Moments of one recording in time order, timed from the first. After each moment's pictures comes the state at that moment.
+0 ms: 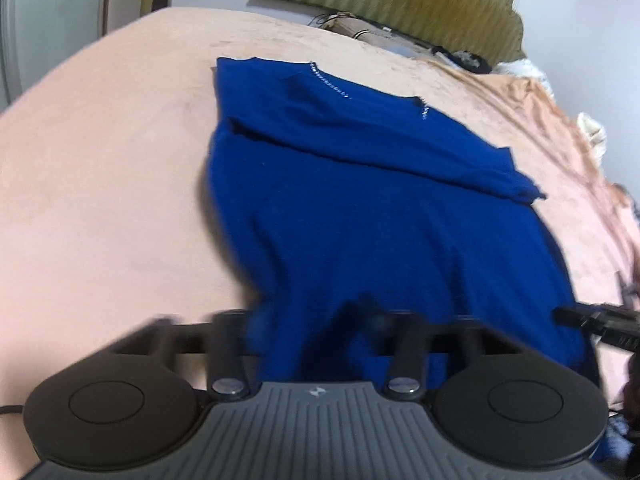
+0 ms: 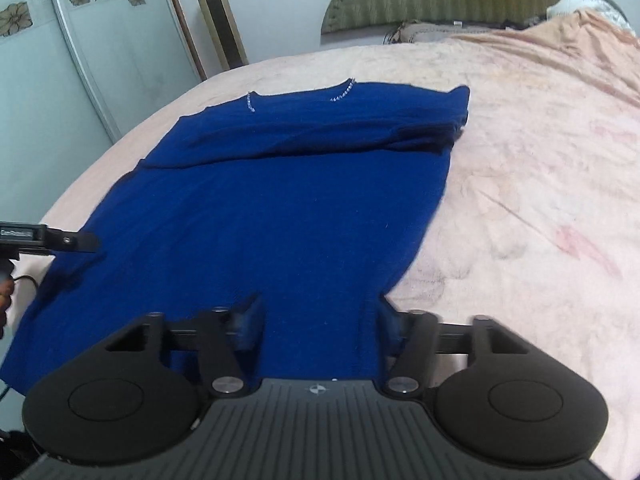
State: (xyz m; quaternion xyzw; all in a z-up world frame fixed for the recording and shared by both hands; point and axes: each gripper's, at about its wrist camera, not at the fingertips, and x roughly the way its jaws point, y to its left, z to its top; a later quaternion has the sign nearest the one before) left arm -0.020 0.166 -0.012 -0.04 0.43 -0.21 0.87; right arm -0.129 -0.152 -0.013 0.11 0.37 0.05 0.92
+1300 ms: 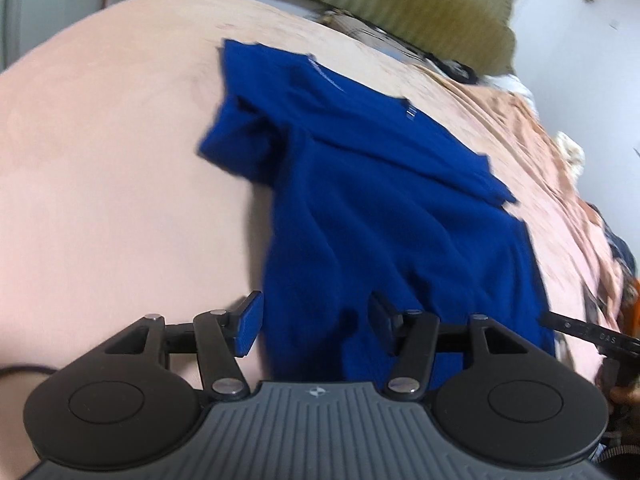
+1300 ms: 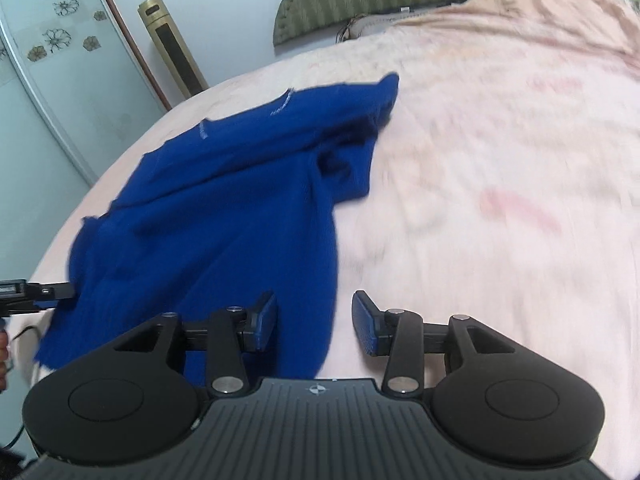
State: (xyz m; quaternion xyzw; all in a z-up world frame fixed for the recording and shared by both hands) left arm -0.046 0.191 -0.011 -0.11 0.45 -0.26 0.85; right arm -0.168 -0.196 -0.017 0.20 0.36 0.02 0.91
